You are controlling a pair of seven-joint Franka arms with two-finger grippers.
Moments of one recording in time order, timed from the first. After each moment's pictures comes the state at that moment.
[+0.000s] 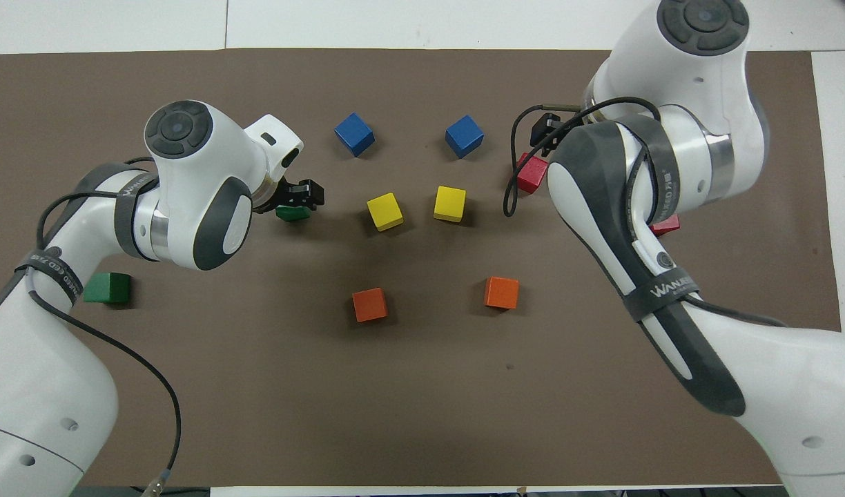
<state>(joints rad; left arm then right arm) -0.24 0.40 -0.11 -1.78 0.00 2.18 -0.31 0.28 0.51 -0.02 -1.31 -0.02 1.83 0.51</state>
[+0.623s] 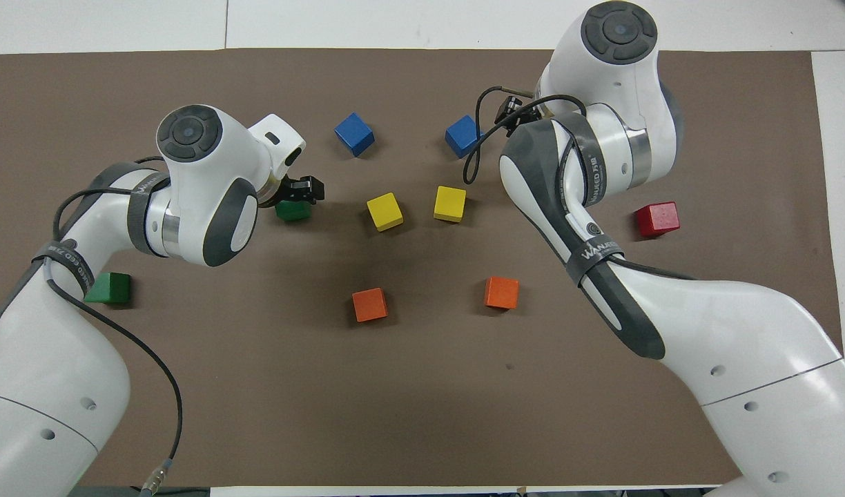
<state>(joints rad) -0.24 0.44 -0.10 -1.78 0.02 2.25 -0.31 0.31 0.65 -0.02 -1.24 -0.02 1.94 0.67</state>
